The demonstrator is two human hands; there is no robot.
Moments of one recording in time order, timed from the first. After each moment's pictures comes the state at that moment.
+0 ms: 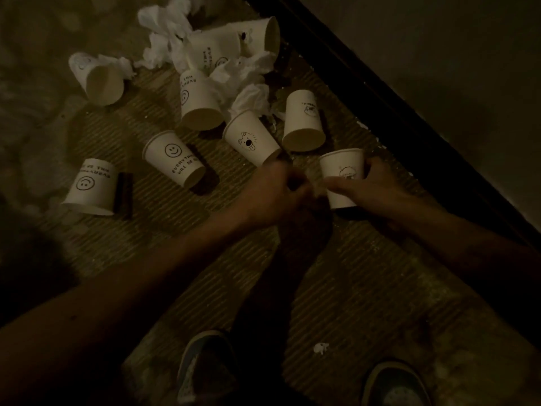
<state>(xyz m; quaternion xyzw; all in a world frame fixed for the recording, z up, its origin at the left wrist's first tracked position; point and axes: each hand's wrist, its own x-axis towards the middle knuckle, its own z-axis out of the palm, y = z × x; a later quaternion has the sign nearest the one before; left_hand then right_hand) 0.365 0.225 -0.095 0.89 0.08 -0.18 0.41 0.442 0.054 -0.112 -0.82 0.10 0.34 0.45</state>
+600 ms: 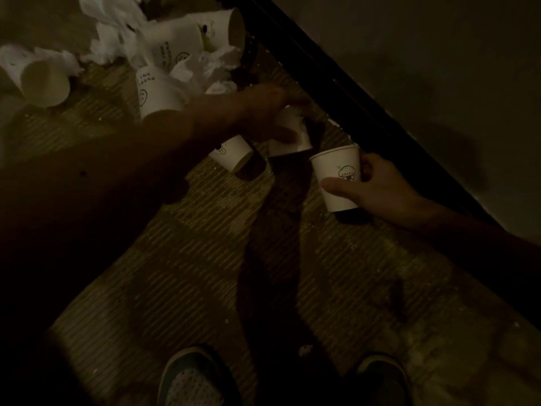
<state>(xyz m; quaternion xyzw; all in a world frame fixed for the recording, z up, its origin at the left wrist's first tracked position) 0.498 0.262 -0.091 0.95 -0.09 -0.25 0.18 0.451 0.019 -0.098 -0.81 0.07 0.34 0.47</state>
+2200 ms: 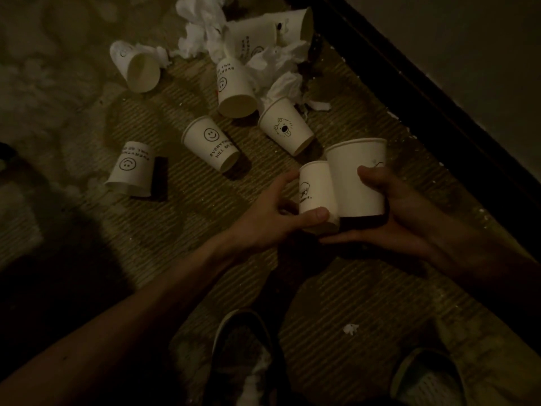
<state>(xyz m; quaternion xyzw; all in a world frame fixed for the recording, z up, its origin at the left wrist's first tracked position) 0.279 0.251 -0.092 0.68 0.22 -0.20 0.68 0.377 0.062 -0.079 -0.43 0.13 0.56 0.70</state>
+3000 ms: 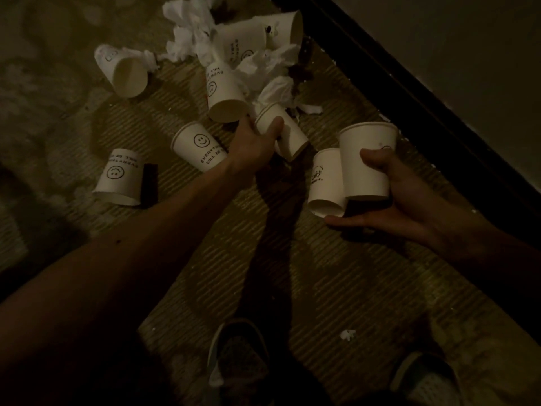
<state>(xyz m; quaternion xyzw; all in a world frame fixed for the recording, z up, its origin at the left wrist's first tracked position) 0.387 0.293 -0.123 0.72 0.39 -0.02 0.57 0.407 0.059 -0.090 -0.47 0.17 0.49 0.71</state>
